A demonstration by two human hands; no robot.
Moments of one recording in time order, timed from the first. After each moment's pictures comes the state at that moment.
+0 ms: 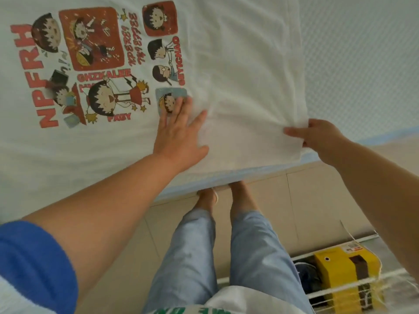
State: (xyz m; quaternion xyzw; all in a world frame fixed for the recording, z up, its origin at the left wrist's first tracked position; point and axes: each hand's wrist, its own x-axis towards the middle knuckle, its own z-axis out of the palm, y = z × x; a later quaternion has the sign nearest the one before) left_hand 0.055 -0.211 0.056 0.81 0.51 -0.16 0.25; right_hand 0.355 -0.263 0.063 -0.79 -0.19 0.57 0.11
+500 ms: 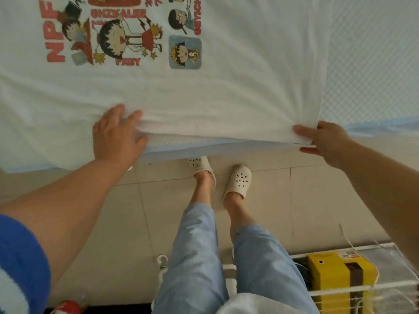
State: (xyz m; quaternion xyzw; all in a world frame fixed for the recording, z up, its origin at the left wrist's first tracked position) left_hand -0.064 -0.310 0.059 0.68 0.70 -0.12 0.17; right_hand 0.354 -0.333 0.045 -0.76 -0.15 0.61 0.15
